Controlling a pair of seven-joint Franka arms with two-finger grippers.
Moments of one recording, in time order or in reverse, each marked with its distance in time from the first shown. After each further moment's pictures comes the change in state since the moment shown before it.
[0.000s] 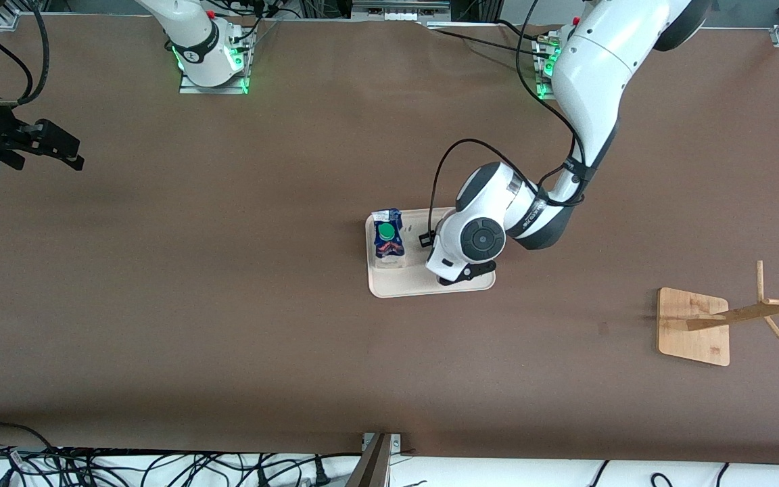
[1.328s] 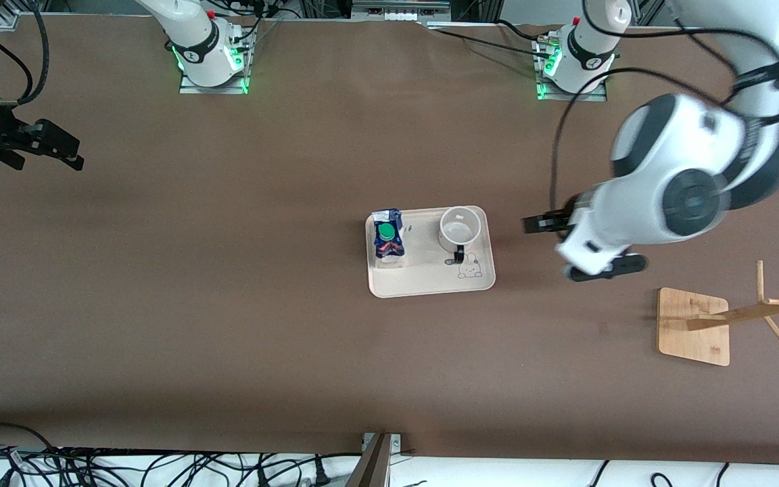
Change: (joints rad) left arm 0.301 -0.378 0.024 0.080 0.054 -0.426 0.424; right arm 0.000 0.000 0.000 0.001 0.000 0.000 0.000
